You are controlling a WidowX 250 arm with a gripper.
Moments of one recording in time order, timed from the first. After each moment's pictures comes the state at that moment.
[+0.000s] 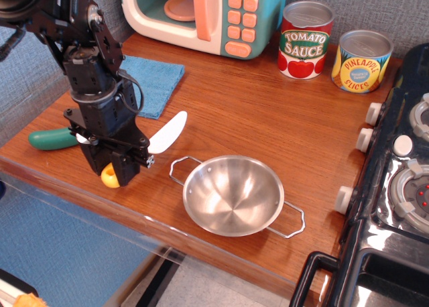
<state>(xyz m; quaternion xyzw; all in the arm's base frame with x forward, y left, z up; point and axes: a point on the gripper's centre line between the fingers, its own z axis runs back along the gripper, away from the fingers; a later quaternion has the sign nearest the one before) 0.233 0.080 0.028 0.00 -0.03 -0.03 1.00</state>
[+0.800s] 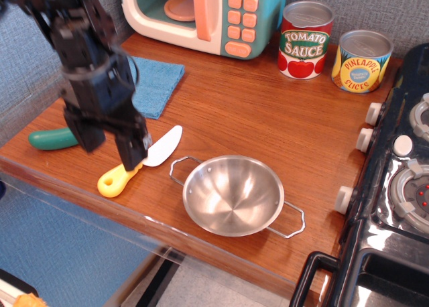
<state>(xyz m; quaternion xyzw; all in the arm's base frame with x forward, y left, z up) 0.233 0.076 0.064 -0.01 -0.06 -0.05 1.00</state>
